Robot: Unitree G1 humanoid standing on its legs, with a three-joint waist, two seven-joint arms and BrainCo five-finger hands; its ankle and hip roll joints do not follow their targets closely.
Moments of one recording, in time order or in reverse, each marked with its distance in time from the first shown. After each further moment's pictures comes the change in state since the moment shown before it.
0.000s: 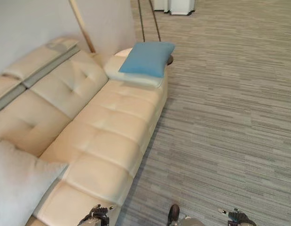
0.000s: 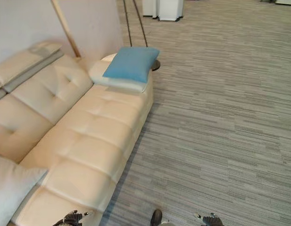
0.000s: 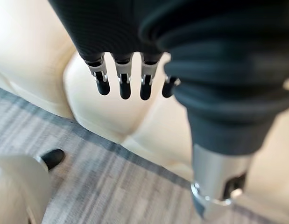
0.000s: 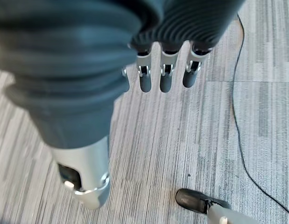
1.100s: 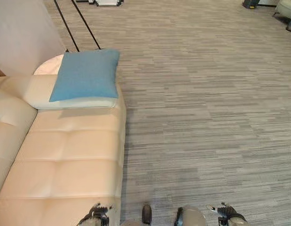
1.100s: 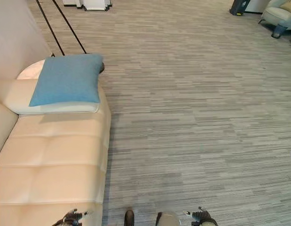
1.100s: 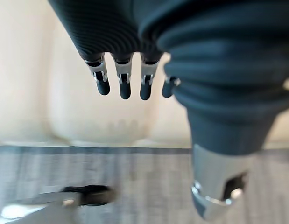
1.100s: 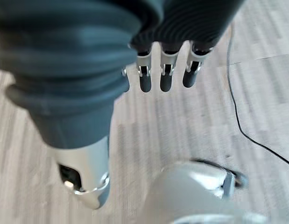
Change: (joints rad) left arm -0.041 0.049 -0.053 0.019 -0.039 -0.017 0.019; right arm -0.069 0.059 0.098 0.001 -0.047 -0.004 0.031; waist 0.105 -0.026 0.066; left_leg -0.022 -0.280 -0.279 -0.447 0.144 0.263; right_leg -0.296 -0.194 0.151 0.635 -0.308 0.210
